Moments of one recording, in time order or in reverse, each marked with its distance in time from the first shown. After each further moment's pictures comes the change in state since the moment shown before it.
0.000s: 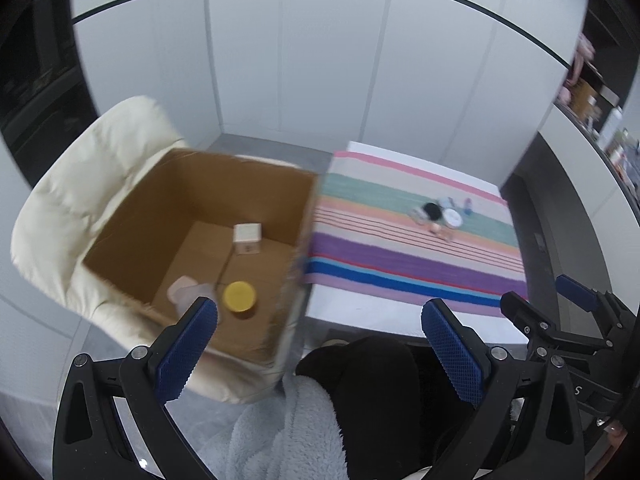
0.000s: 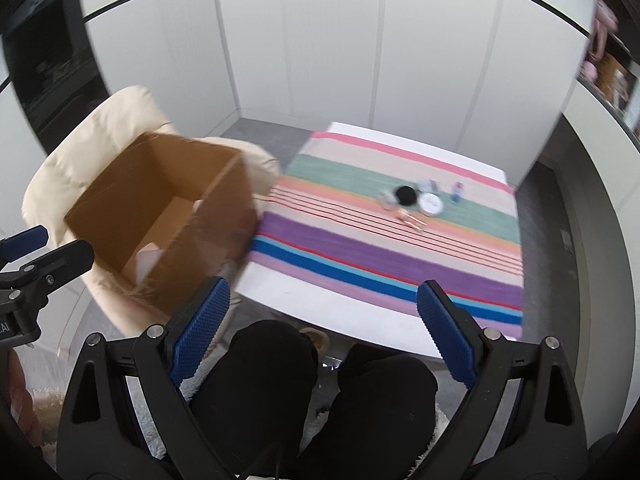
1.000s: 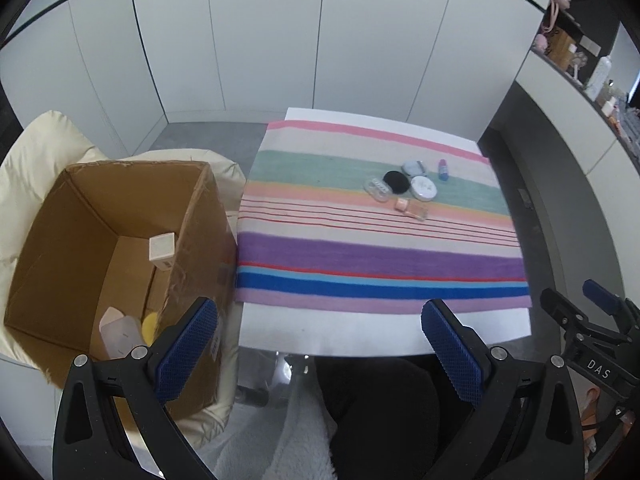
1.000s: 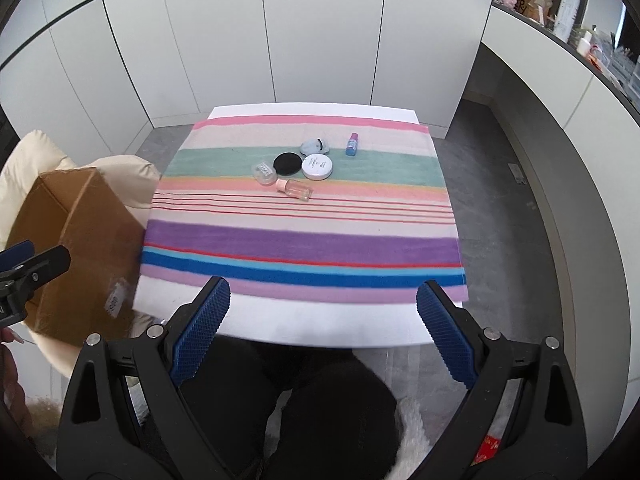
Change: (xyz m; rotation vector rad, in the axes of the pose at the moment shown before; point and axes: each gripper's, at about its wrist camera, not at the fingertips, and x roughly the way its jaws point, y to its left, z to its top) left arm 0.132 -0.084 0.037 0.109 0.121 -0.063; right arm 0.070 -0.132 -0.015 0.203 0.076 -0.175
